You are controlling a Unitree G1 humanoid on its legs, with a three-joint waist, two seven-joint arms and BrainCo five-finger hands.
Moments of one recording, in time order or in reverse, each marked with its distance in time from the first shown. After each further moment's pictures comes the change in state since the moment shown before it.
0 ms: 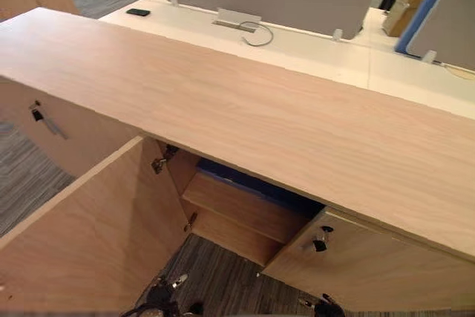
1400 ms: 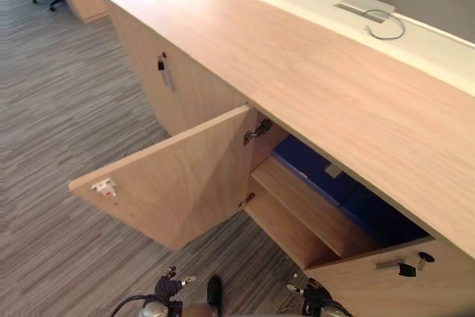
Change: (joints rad) left arm -0.008 0.049 -0.181 -0.055 0.080 -0.004 0.005; right arm -0.090 0.001 -0.020 0.041 -0.039 0.014 0.018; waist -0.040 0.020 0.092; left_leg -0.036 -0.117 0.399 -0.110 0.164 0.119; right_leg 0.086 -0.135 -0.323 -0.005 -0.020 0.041
